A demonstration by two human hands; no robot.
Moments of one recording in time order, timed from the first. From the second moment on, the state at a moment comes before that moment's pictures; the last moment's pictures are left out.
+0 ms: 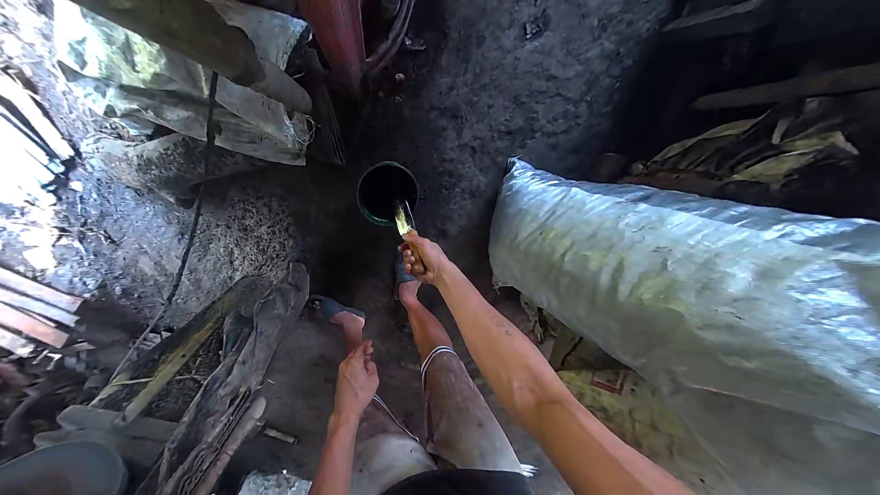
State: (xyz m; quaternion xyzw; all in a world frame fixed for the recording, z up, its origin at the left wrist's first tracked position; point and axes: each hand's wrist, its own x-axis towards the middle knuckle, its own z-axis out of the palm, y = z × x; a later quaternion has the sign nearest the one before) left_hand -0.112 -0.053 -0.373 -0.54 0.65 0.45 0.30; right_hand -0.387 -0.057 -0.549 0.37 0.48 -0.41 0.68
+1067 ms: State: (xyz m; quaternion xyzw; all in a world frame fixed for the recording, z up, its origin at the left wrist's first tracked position) left_hand -0.143 -0.170 0.051 -0.42 0.35 0.77 -0.33; right_hand -0.265 0.151 -0.008 -0.07 0.19 -0.53 0.82
